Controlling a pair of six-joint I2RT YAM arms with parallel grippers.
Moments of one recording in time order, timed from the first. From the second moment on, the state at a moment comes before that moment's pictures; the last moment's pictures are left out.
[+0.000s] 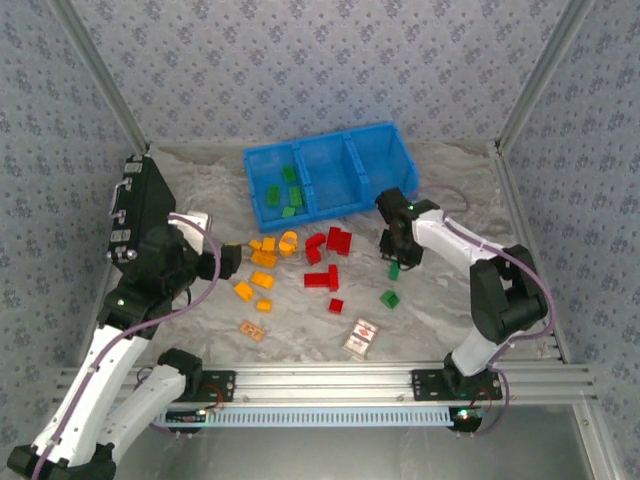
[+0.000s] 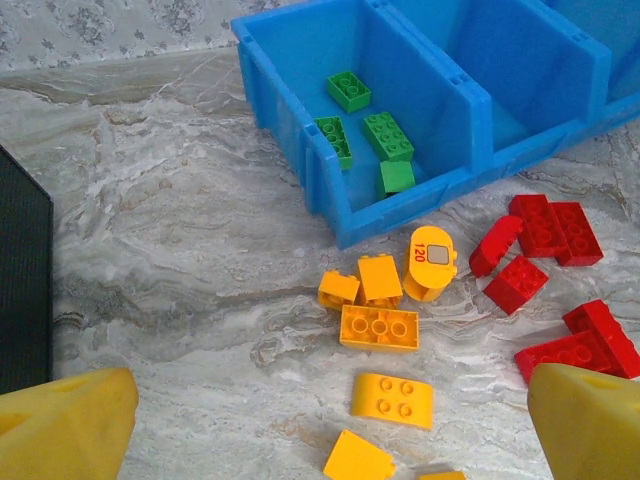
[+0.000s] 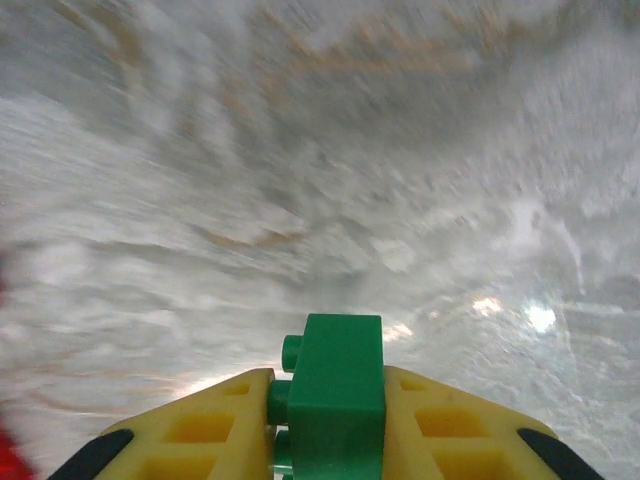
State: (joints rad) left arm -0.38 0.67 0.85 -0.72 -0.08 -0.12; right arm 0.44 1.64 1.19 -0.90 0.11 0.72
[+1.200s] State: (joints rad) left arm -0.37 0.50 0.83 -0.87 -0.26 -0.08; right arm 0.69 2.47 2.54 -0.82 0.03 0.18
